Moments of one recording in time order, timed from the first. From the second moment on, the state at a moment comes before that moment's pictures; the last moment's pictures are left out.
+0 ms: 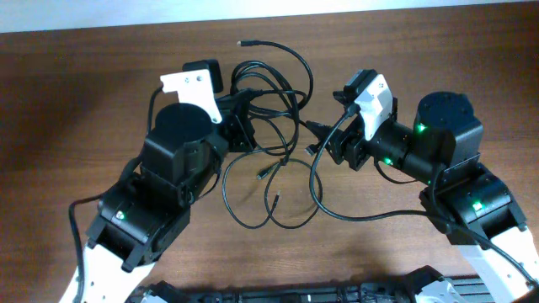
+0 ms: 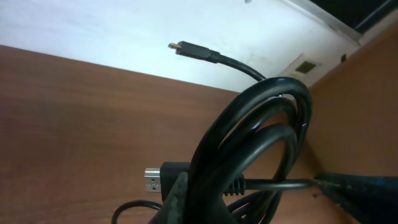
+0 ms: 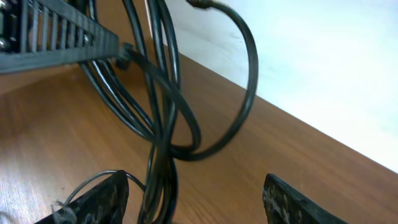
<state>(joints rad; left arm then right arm) -0.60 1.12 1.35 -0.60 -0.13 -0.58 0.37 1.02 1.16 -0.48 -0.42 -0.14</state>
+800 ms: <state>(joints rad) -0.60 1.13 1.35 -0.61 0.10 -0.58 0.37 1.02 1.16 -0.43 -0.28 -0.17</state>
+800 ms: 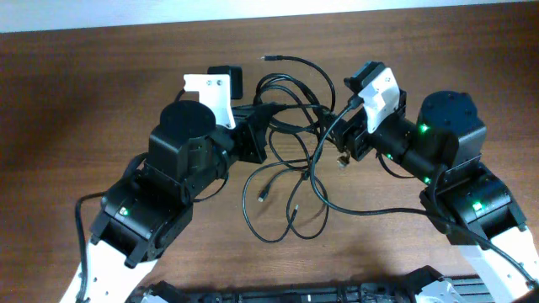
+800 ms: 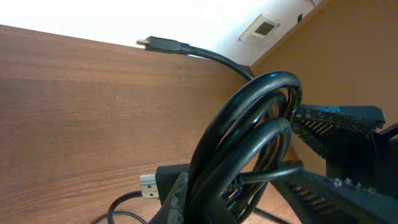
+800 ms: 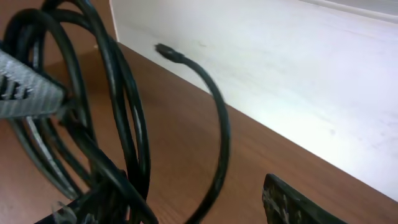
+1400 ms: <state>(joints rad) -0.63 1.14 1.35 -0.64 0.13 -0.58 0.37 1.02 1.16 -0.38 -0.20 -0.16</state>
